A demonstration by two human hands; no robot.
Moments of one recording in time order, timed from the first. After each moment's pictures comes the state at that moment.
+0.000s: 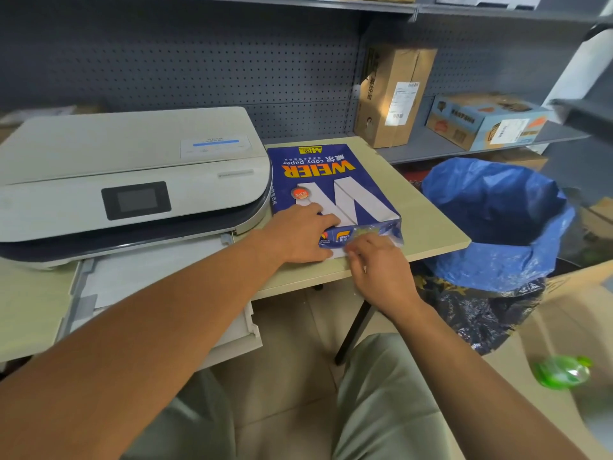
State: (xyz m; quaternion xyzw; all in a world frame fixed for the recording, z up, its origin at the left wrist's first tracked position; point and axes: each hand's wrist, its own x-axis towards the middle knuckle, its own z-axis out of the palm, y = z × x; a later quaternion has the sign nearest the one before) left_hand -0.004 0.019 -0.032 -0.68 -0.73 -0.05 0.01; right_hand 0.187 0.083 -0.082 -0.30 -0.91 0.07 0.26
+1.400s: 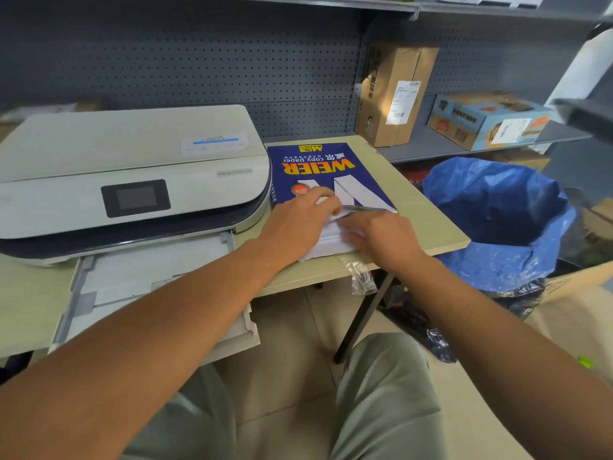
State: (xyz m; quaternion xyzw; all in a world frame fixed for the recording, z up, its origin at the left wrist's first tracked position) left_hand 0.006 0.009 -0.031 -0.66 -0.71 -0.21 0.15; right_hand 0.169 0.118 -0.035 -0.25 -0.95 -0.03 0.17
